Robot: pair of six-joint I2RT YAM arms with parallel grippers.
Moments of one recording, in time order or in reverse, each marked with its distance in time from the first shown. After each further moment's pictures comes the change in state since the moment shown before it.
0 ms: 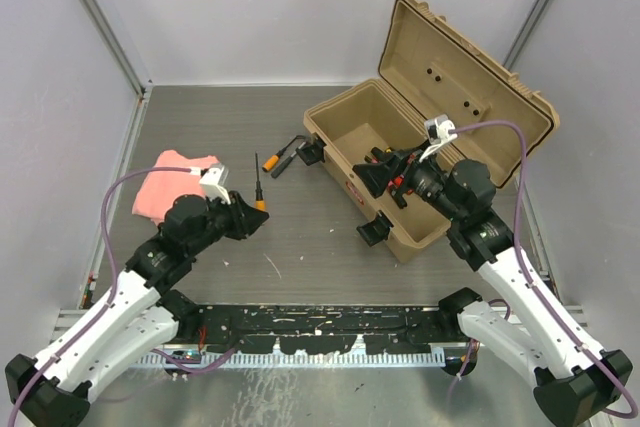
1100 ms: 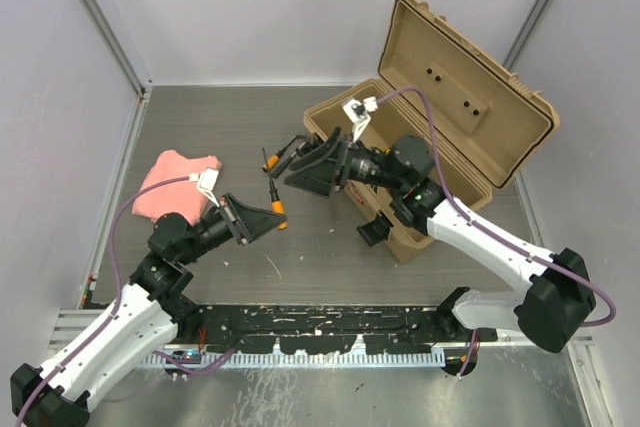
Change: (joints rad) left arm 0.001 -0.119 -0.170 0.502 0.335 -0.526; right arm 0.240 0.450 0.130 0.602 -0.397 0.484
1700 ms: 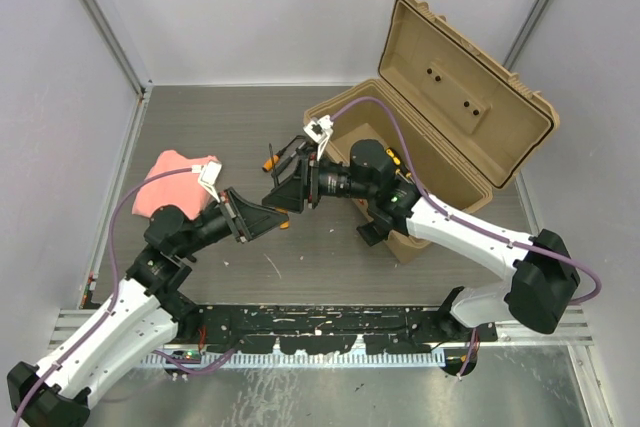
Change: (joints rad) left arm 0.000 0.039 0.088 -0.021 0.092 0.024; right arm 0.168 0.110 0.106 -0.310 0.113 -0.203
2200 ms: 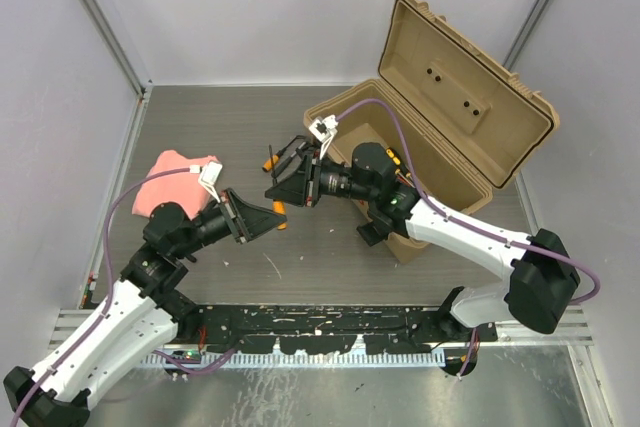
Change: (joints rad) left arm 0.000 -0.012 0.033 -0.114 -0.023 0.042; right arm 0.000 0.000 -0.036 0.076 0.053 0.028
